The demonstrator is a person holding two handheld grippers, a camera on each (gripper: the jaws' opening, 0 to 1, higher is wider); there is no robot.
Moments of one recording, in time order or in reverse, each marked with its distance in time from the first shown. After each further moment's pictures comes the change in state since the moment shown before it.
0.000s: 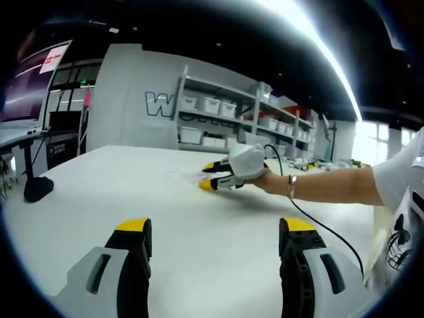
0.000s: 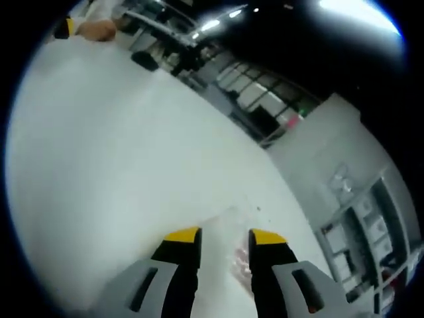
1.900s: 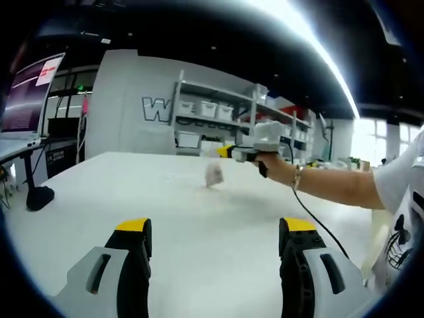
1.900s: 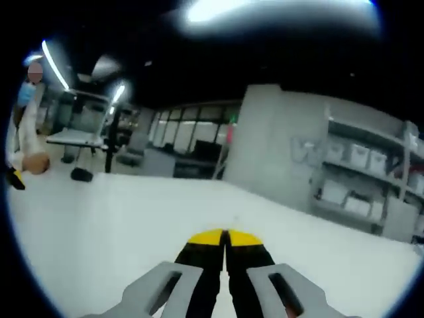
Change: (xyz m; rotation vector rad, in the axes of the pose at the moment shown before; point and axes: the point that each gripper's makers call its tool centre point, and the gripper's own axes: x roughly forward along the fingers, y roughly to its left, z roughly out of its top) left arm -0.012 -0.018 0.008 0.034 -0.019 -0.007; right arm -0.079 -0.095 0.015 0.585 -0.261 -0.235
